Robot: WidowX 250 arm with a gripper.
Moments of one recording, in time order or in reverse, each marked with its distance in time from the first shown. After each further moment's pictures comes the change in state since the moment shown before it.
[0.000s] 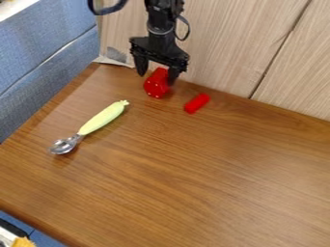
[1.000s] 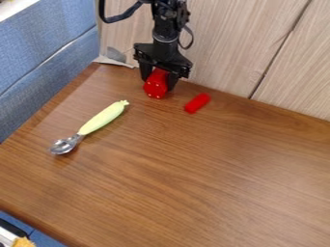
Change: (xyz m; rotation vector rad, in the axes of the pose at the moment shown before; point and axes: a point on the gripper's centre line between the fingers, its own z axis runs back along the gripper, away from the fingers) arm -0.001 -0.003 -0.007 0.031 0.018 0.001
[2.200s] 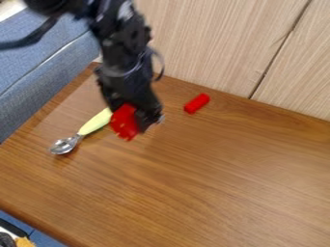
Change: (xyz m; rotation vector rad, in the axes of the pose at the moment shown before) arm -0.143 -0.008 0.090 -0.095 -0.125 -0.258
